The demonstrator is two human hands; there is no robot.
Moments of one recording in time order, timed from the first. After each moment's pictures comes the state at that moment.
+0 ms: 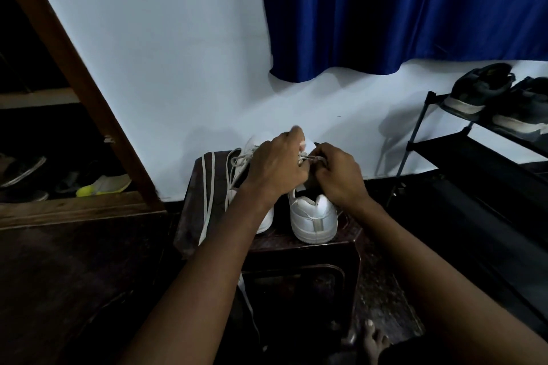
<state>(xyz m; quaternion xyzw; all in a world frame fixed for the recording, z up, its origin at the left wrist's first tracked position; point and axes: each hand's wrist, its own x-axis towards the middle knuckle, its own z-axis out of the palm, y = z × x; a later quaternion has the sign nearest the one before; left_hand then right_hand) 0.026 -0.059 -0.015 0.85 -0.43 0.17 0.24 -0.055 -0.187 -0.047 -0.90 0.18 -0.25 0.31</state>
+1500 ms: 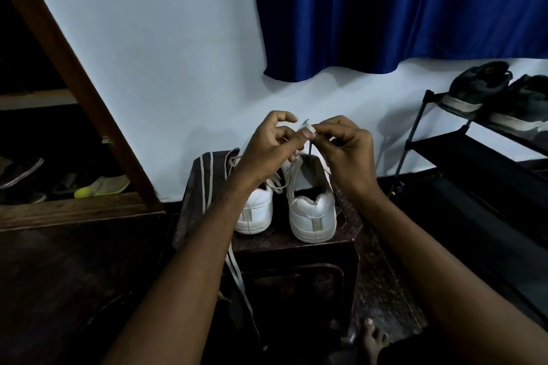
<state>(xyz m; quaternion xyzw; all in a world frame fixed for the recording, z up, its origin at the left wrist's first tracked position) 0.037 -0.047 0.005 0.70 -0.38 -0.10 0.60 -0.061 -0.187 -0.016 -0.74 0.01 -0.44 0.52</state>
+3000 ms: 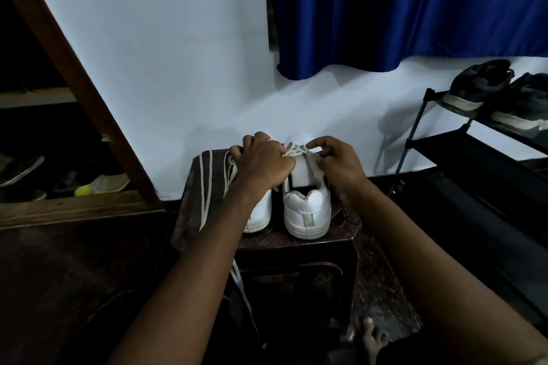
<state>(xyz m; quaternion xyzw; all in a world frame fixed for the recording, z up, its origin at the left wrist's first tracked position) 0.034 -0.052 -0.014 0.94 -0.27 0.02 0.21 -0.045 -0.200 -0.048 -0.75 0.21 -0.24 0.58</state>
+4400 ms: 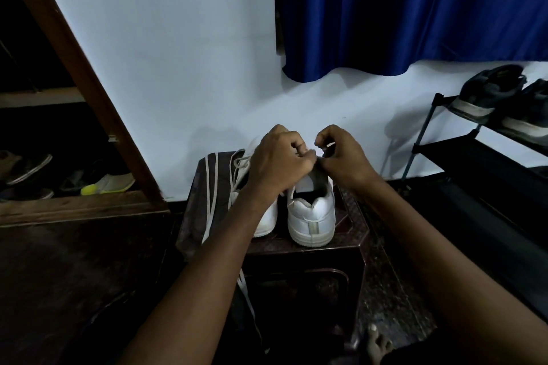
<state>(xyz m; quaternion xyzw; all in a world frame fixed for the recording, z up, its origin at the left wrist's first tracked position) 0.033 -0.061 -0.014 0.85 -0.34 0.10 0.39 -0.037 -0.210 -0.030 -0.86 0.08 -0.27 0.43</state>
